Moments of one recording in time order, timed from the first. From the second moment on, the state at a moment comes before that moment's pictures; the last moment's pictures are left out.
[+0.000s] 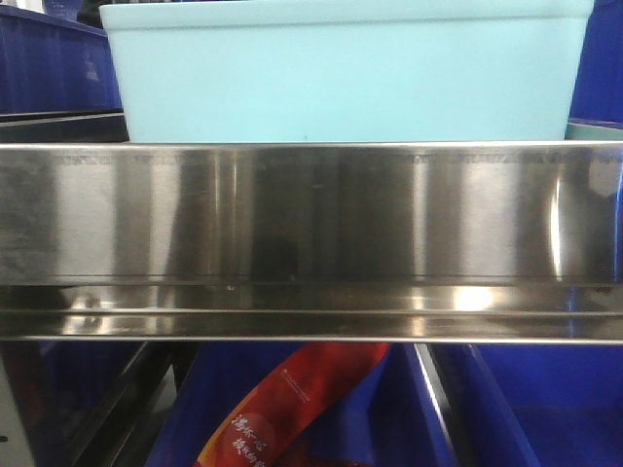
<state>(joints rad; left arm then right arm) -0.04 0.00 0.00 0.09 -0.04 -0.13 -0.16 0.00 0.00 0.09 0.06 -0.06</state>
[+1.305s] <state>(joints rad) -0.39 0.75 -0.88 0.08 0.37 0.02 -0.12 0.38 -0.67 0.11 0.43 -0.10</state>
